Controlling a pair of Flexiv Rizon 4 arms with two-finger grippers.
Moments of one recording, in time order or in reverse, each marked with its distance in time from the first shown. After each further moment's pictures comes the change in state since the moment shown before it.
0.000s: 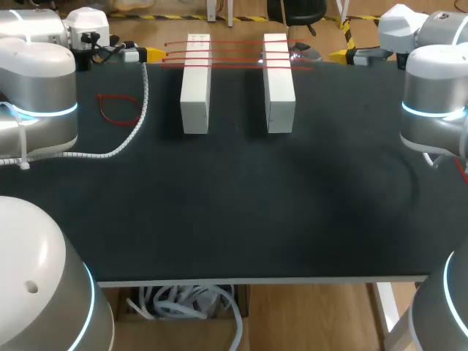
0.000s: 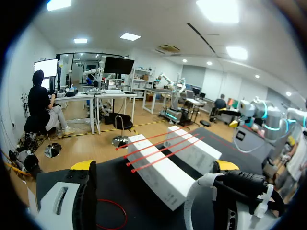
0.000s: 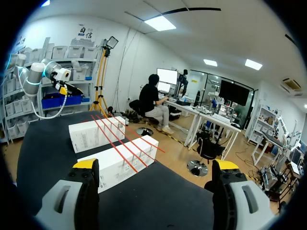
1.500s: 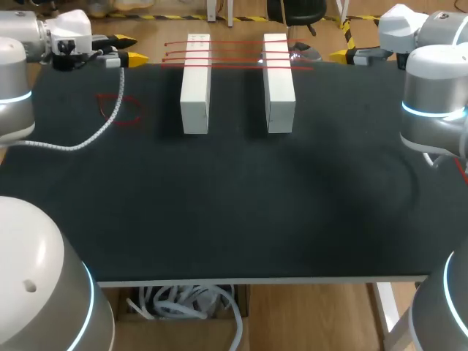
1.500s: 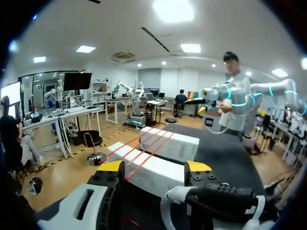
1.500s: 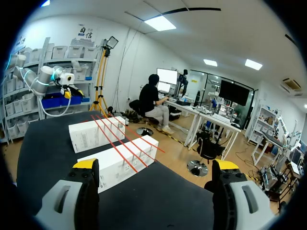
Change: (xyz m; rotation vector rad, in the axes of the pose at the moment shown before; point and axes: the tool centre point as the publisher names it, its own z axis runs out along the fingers) left arm -0.001 0.009 0.001 0.068 0.364 0.236; right arm 0.000 0.000 0.000 0.000 0.000 0.000
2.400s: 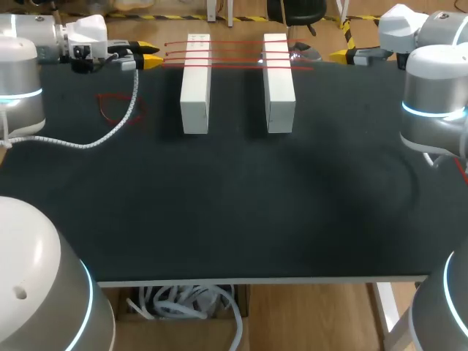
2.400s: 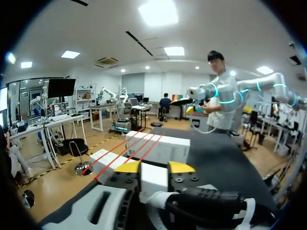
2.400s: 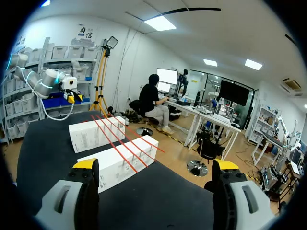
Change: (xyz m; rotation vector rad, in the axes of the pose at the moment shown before) left arm 0.011 0.007 0.038 0.045 0.143 0.057; right arm 0.000 0.000 0.000 0.000 0.000 0.000
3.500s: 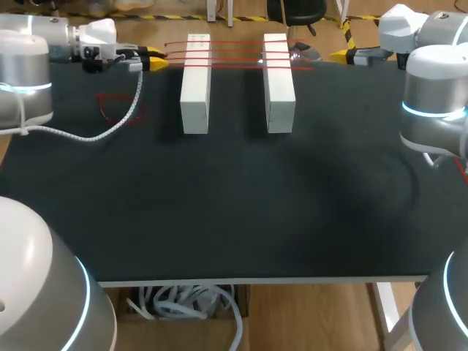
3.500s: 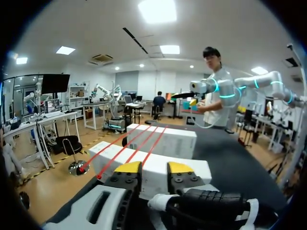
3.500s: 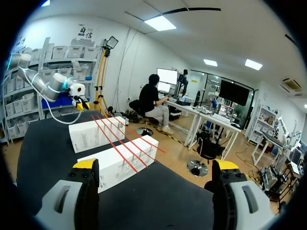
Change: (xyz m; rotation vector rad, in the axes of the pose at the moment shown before) left arm -0.038 0.034 0.026 -0.009 0.073 -0.002; right arm 0.000 0.000 0.000 0.000 0.000 0.000
